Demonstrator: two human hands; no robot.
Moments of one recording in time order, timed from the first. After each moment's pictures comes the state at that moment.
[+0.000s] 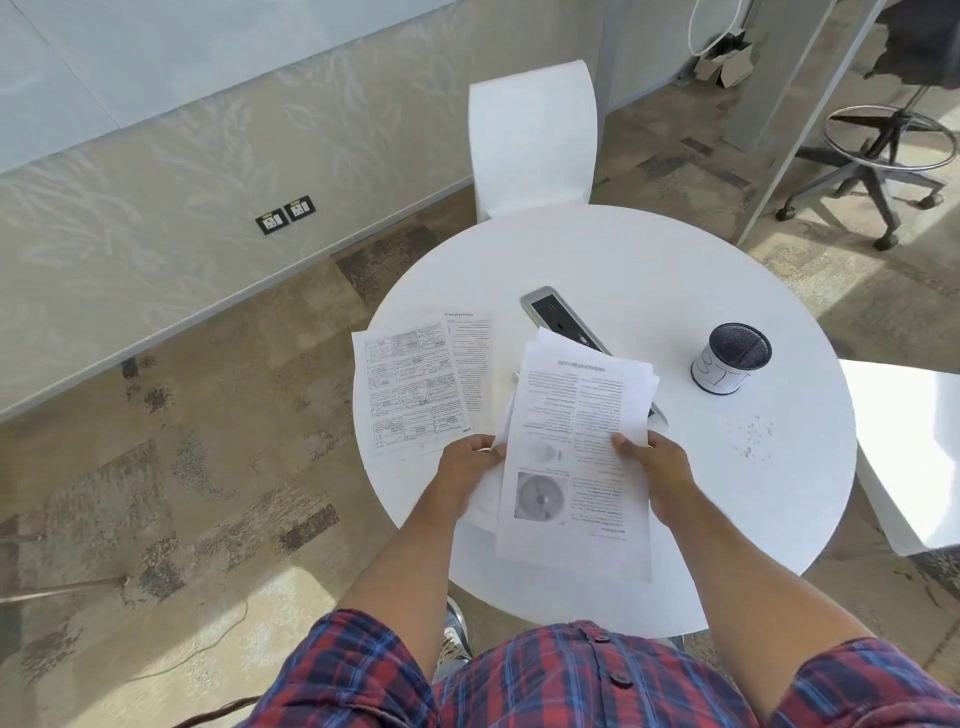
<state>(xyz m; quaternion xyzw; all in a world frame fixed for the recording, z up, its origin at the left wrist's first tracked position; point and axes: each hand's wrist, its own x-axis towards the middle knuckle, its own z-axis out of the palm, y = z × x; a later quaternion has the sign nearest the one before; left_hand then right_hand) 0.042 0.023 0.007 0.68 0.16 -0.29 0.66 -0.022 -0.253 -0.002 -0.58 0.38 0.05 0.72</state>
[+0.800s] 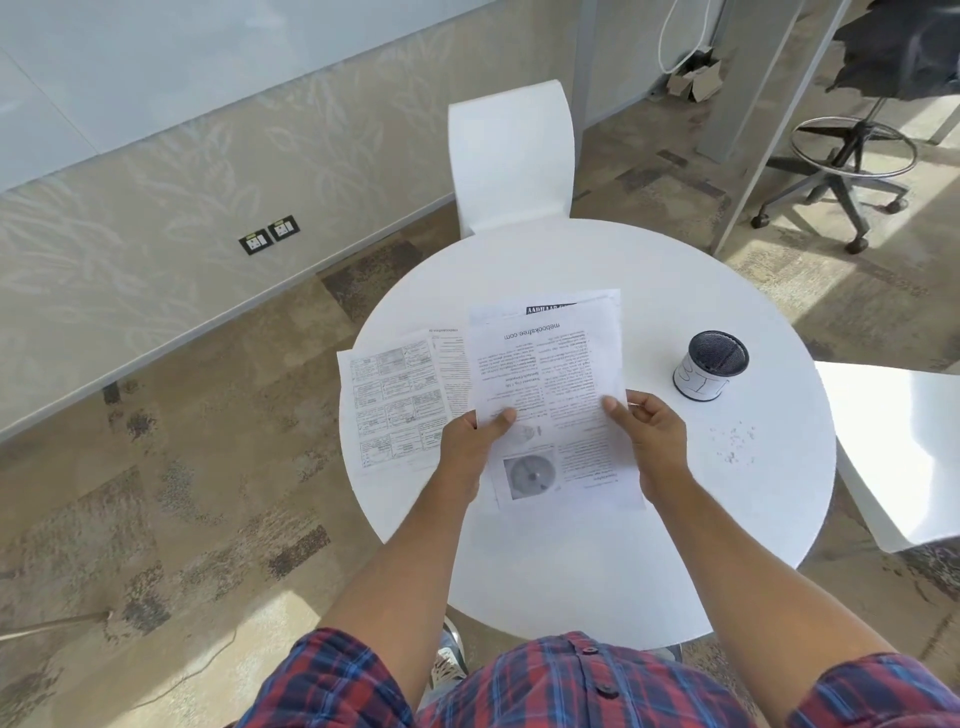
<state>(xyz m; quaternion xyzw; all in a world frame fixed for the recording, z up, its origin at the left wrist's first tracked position) 0.067 -0.018 0.044 0.62 0.12 -0.22 0.74 0.002 -0.252 0.045 -0.58 0.30 -0.10 0.75</state>
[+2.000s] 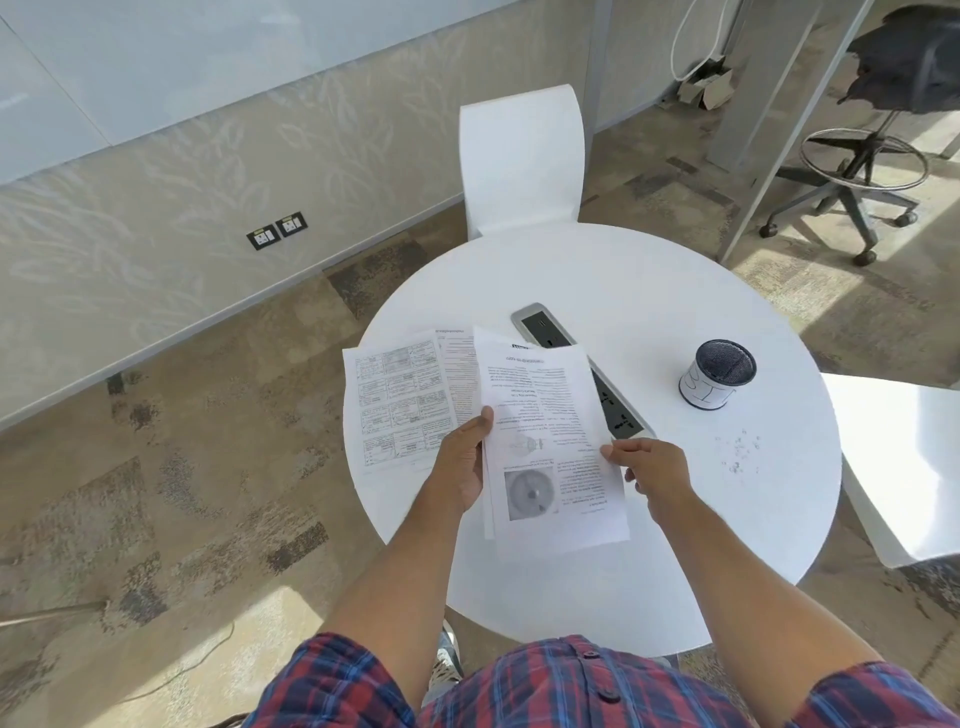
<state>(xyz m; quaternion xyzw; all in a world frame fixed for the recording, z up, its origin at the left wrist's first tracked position) 0.058 -0.009 0.058 0.45 0.16 -0.26 0.84 -0.010 -0.260 0.023 -0.65 0.38 0.04 0.65</state>
